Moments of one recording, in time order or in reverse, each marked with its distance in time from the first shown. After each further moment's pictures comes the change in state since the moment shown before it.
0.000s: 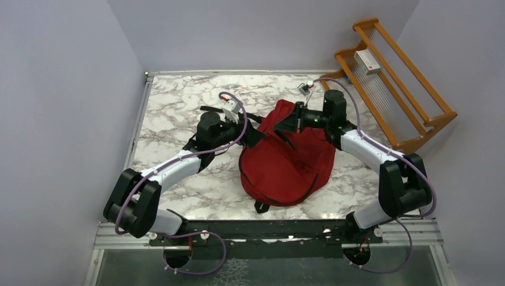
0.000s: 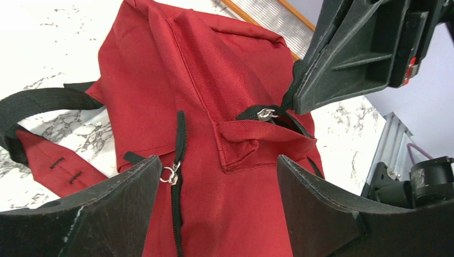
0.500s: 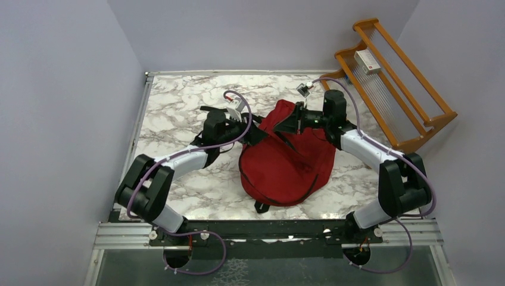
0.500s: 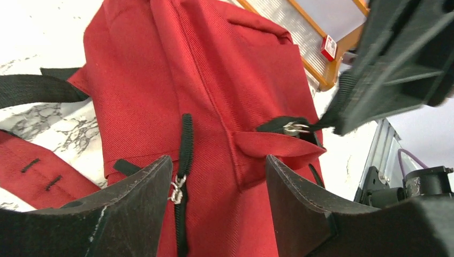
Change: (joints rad) left arm 0.002 0.111 0.020 0.076 0.013 -0.085; right arm -0.002 0.032 0.006 0.024 -0.085 -0.118
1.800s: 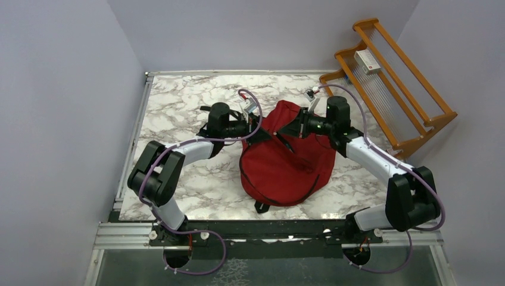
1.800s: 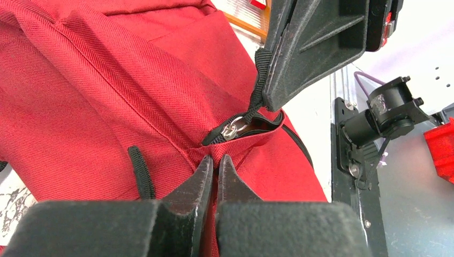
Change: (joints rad) left arm 0.021 0.192 0.130 0.067 0.415 0.149; right arm -0.002 -0.122 -0.069 -0.144 0.215 0.040
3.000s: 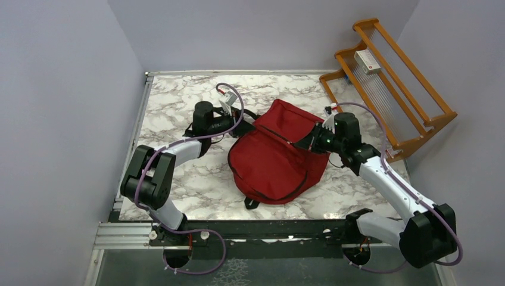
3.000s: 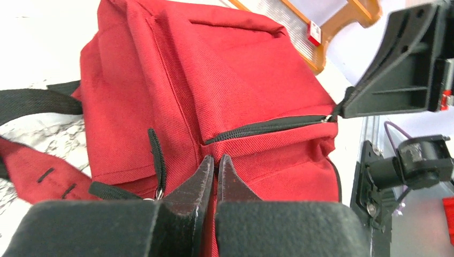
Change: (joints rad) left arm 0.151 -0.053 -0.050 -0.019 -0.097 -0.075; right arm 0.012 -0.288 -0.129 -0.360 0.414 0.150
